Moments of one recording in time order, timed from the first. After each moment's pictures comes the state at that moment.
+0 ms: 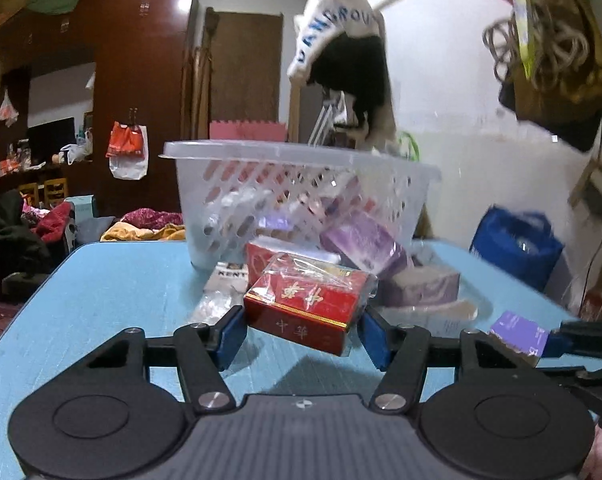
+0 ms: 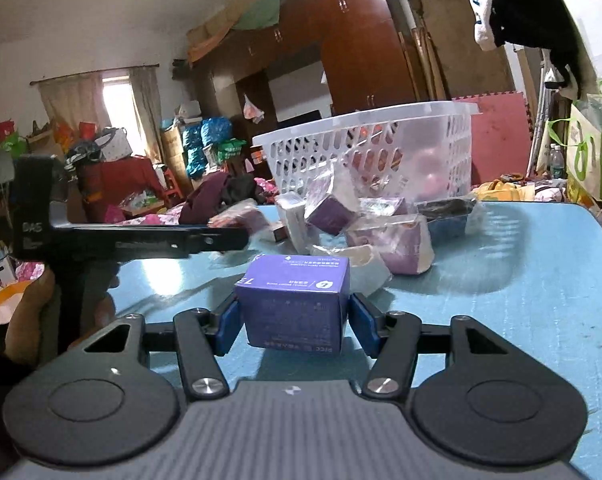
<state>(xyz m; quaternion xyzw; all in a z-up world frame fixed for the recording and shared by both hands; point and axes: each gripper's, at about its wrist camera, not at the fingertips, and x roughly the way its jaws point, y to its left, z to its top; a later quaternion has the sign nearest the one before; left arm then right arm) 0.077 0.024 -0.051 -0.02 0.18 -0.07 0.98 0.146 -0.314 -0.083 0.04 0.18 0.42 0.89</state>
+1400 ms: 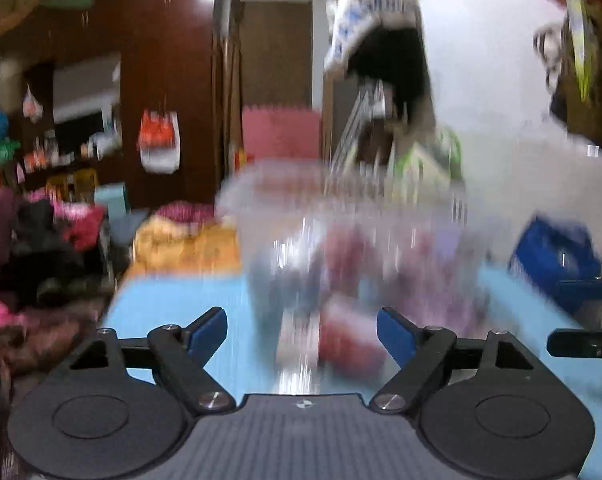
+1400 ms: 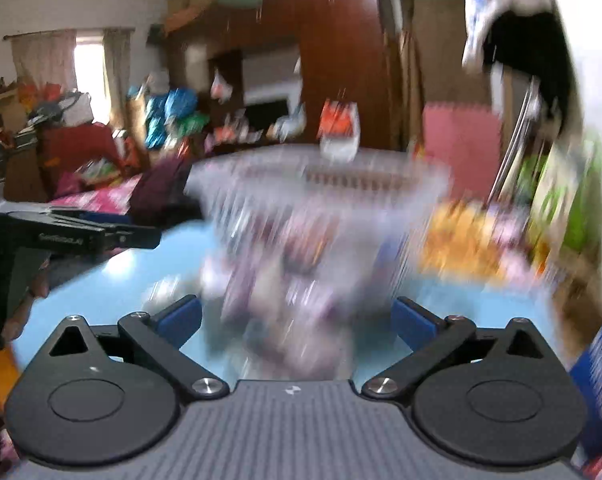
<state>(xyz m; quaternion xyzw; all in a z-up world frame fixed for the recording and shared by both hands) 0.115 0.055 -0.009 -0.01 0.23 -0.02 0.97 0.201 -0.292 -0.022 -0.04 0.21 0.37 0.90</state>
